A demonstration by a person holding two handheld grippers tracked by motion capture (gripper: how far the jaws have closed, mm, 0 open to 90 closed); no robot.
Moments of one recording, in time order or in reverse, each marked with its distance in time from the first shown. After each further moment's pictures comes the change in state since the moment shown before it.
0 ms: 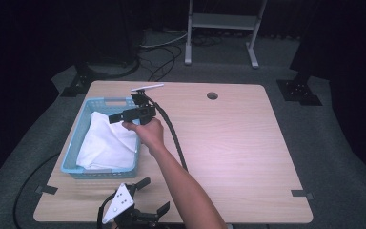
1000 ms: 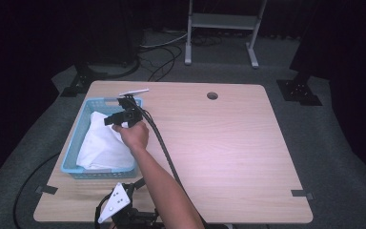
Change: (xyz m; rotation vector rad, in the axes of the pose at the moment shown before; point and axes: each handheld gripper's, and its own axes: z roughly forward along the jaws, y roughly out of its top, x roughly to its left) left arm 0.003 0.002 -0.003 -0.033 -0.007 -0.033; right arm -0.002 0.000 0.055 -0.002 -0.160 0.060
